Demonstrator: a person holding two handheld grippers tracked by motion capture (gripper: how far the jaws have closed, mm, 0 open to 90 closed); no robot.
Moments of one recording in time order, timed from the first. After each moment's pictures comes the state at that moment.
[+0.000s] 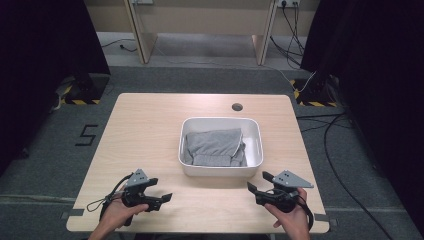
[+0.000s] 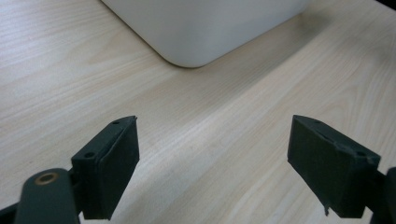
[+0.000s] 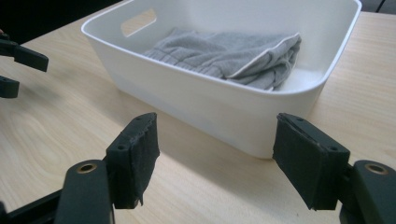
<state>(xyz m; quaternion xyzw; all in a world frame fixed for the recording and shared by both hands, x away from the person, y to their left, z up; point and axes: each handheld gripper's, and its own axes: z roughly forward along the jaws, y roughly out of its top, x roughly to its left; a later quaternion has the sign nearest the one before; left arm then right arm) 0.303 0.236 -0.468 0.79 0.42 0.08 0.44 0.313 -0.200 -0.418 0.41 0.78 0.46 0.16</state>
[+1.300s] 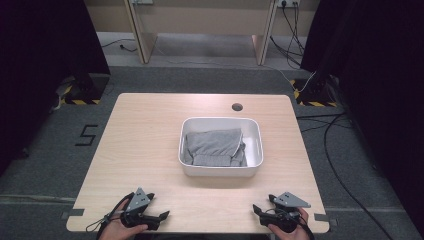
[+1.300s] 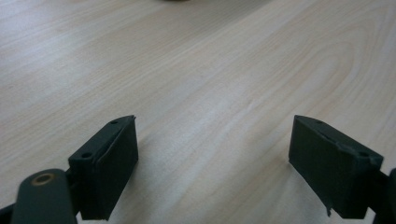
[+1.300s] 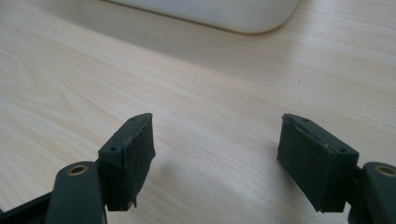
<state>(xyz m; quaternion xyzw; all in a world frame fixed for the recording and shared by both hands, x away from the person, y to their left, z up) 0.259 0.233 -0.497 0.81 0.40 0.12 0.40 0.282 -0.222 -0.484 0.45 0.79 0.38 0.14</state>
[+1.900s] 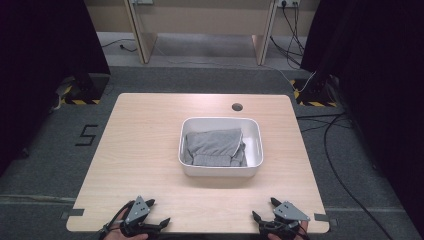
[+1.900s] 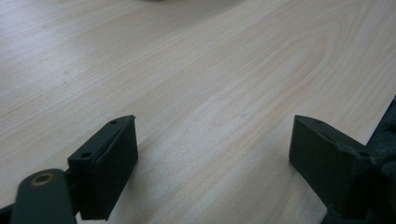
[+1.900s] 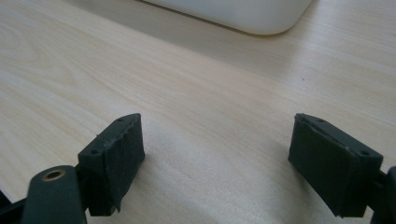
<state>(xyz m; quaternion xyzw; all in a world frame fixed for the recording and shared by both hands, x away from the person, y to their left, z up) 0.238 0.229 -0.500 0.81 0.40 0.14 0.41 0.262 -0.223 -0.499 0.40 0.80 0.40 0.20</state>
